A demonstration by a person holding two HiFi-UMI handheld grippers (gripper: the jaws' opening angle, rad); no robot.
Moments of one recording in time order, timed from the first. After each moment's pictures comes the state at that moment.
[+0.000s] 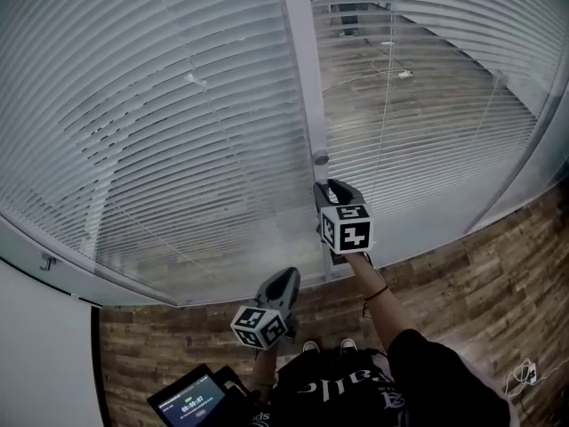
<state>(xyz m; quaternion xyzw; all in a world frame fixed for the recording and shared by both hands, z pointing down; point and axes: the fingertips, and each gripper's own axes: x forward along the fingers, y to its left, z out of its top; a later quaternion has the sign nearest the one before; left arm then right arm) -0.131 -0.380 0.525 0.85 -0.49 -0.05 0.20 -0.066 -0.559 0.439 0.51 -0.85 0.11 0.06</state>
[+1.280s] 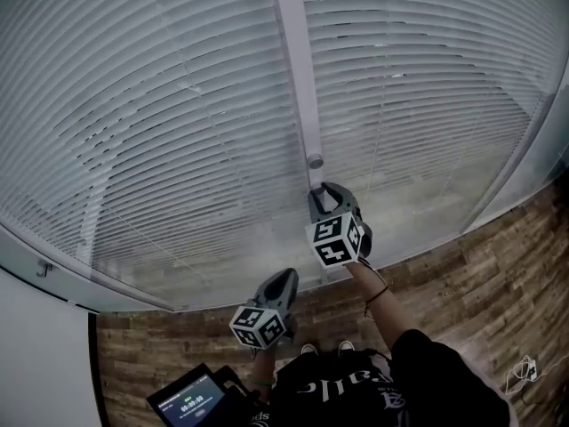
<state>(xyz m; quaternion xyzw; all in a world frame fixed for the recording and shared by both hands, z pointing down) -0.136 -0.392 0.528 0.85 -0.48 -0.05 0.21 -0.081 -0.556 0.440 0.51 -0.83 -0.06 0.20</state>
